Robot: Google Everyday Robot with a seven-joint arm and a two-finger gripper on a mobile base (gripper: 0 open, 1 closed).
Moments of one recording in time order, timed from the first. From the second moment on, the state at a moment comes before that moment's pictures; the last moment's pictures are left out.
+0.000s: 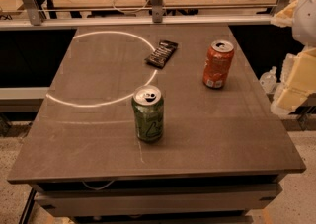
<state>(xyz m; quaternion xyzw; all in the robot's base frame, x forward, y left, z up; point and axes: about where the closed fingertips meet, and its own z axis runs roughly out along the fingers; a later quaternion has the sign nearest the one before) 0.438 -0.212 0.992 -0.60 0.78 -0.05 0.18</state>
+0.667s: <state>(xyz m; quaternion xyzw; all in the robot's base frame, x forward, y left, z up) 0.441 -0.214 0.991 -0.59 0.78 -0.04 0.20</state>
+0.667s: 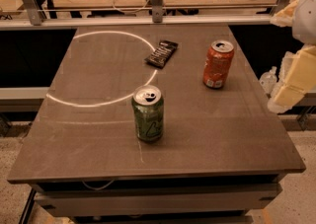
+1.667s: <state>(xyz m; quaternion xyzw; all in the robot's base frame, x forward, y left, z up) 0.503 -0.227 0.958 -0.43 0.80 0.11 0.40</state>
